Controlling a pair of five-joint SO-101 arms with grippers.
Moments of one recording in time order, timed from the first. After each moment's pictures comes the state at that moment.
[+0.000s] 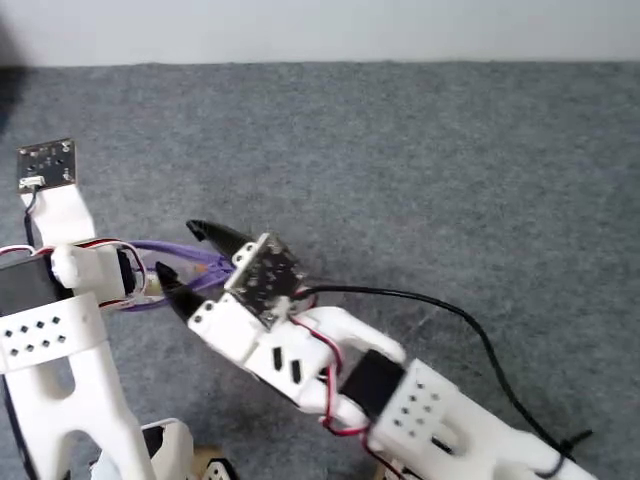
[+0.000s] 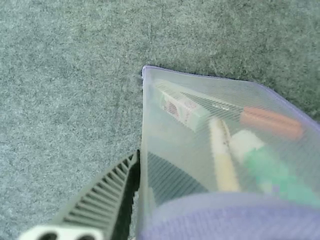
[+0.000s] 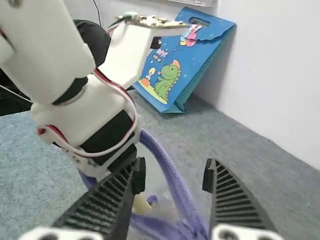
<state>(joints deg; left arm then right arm) -20.2 -33.9 18.8 99.4 2.9 -57.7 -49.8 47.7 18.8 1.3</state>
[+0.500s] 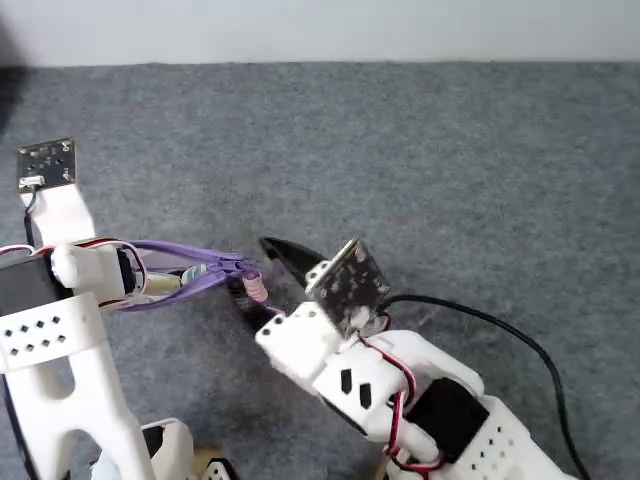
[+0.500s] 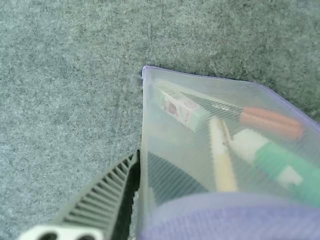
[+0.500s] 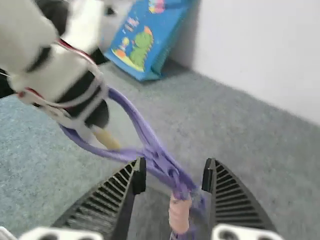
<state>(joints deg) -20.2 -33.9 18.7 99.4 2.9 -51.6 -66.4 48.0 44.8 -5.3</state>
